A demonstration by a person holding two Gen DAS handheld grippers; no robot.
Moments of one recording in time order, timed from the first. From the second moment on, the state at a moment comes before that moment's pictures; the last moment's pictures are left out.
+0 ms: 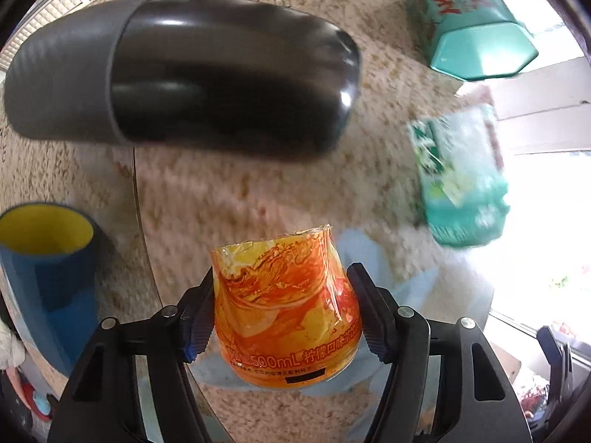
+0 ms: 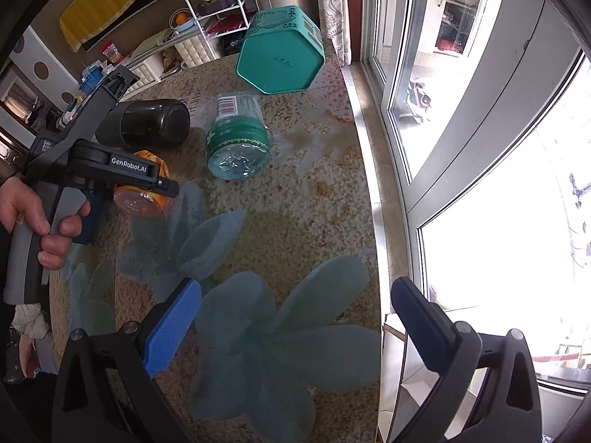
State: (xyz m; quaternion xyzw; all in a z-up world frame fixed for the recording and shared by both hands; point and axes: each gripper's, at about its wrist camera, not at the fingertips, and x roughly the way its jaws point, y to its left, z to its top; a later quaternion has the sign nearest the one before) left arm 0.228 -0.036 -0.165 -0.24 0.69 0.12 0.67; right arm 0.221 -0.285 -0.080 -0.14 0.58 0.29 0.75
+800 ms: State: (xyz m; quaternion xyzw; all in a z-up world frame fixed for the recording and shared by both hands) left arm 0.085 -0.059 -0.158 -0.20 0.68 0.04 0.70; right arm 0.102 -0.242 -0.064 -0.16 0.57 0.25 0.77
